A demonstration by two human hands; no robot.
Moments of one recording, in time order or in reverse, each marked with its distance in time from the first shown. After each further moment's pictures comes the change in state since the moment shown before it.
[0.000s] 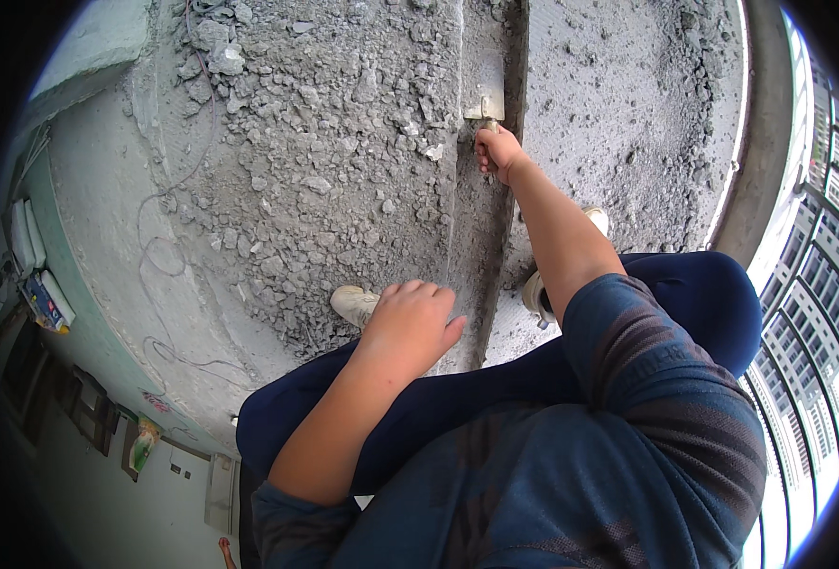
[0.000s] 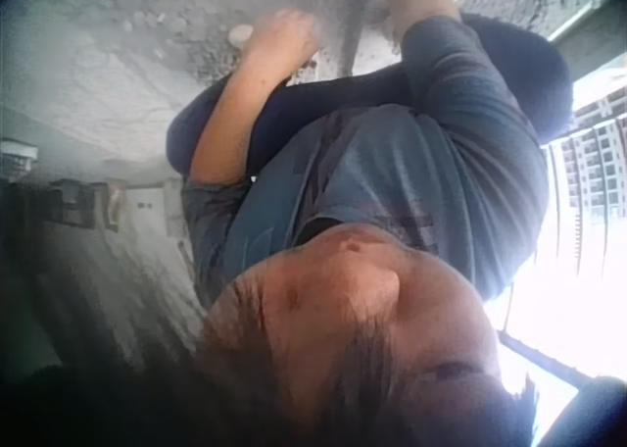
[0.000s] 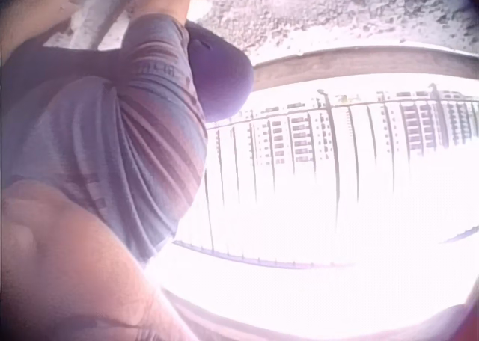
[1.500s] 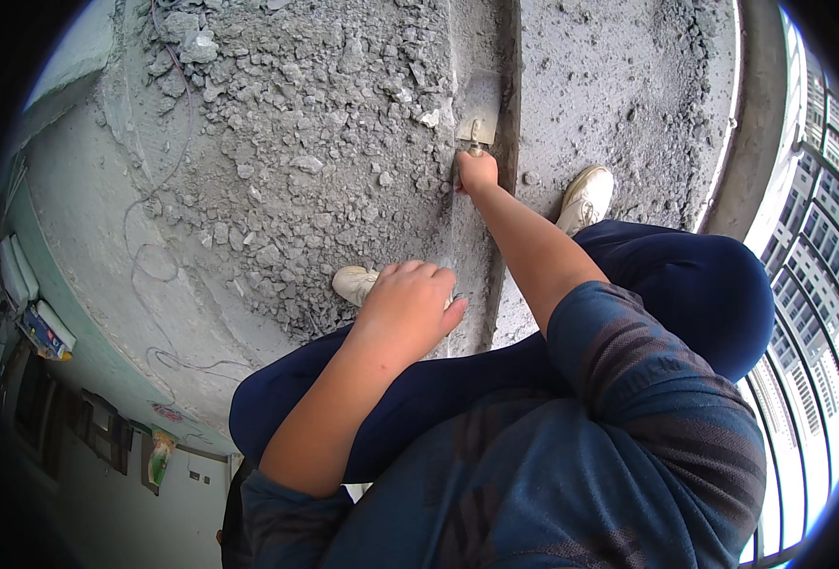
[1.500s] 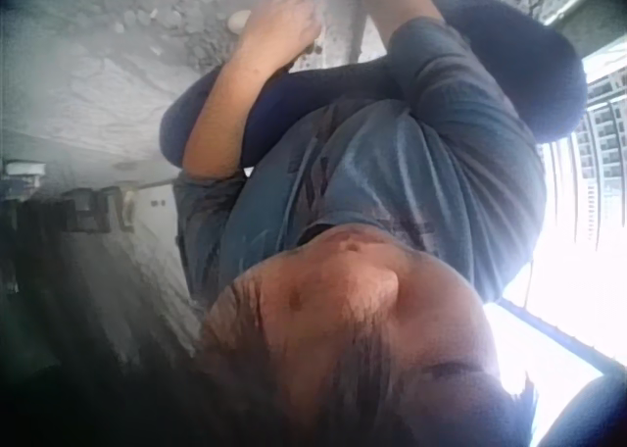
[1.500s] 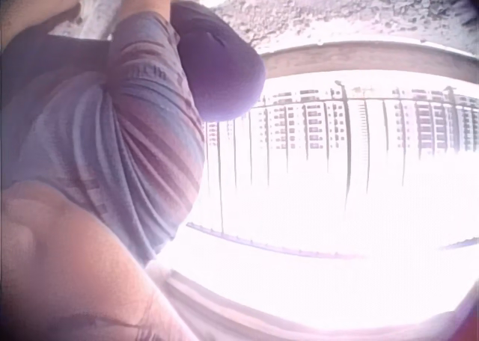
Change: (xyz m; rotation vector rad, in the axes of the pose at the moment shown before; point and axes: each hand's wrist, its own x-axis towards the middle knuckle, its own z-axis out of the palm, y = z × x) left_hand -0.011 -0.026 0.002 -0.011 -0.069 0.088; right_hand -0.027 0.120 0.043 -0.144 0.513 0.027
